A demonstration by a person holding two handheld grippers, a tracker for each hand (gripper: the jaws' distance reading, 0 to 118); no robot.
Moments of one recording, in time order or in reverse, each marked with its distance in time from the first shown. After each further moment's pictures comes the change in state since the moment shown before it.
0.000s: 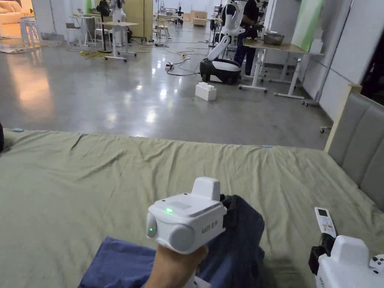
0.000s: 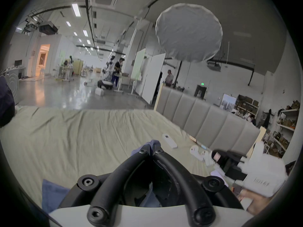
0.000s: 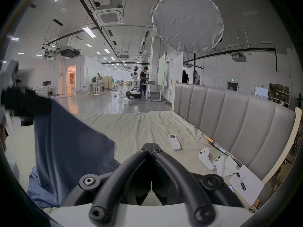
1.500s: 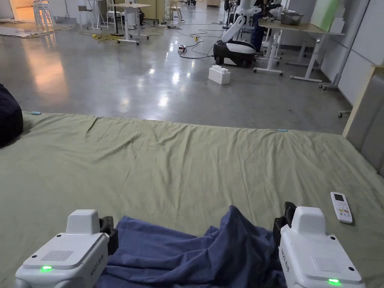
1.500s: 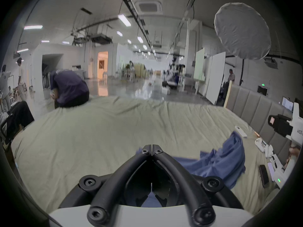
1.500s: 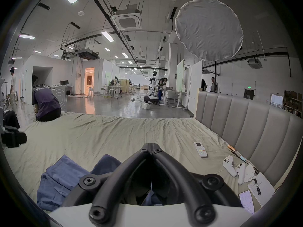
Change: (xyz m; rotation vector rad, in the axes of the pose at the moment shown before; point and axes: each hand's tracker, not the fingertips) left arm -0.135 -0.086 0.166 -0.026 0.630 0.112; right arm -0.082 0.007 0.011 0.089 0.178 0.071
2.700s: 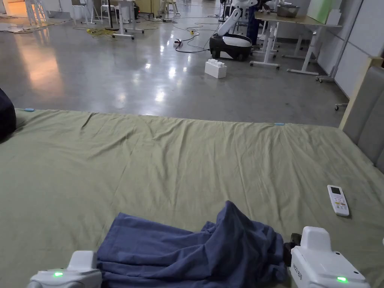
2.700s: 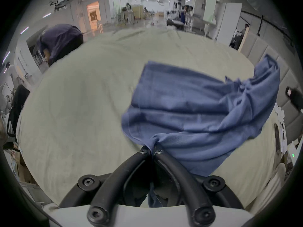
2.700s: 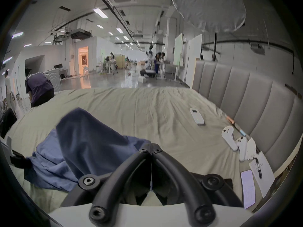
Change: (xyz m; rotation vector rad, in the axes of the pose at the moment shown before) left arm -0.014 -0.063 -0.044 -0.466 0.063 -0.056; right arm 0.046 -0.069 -0.041 -0.378 -0.009 -0.070
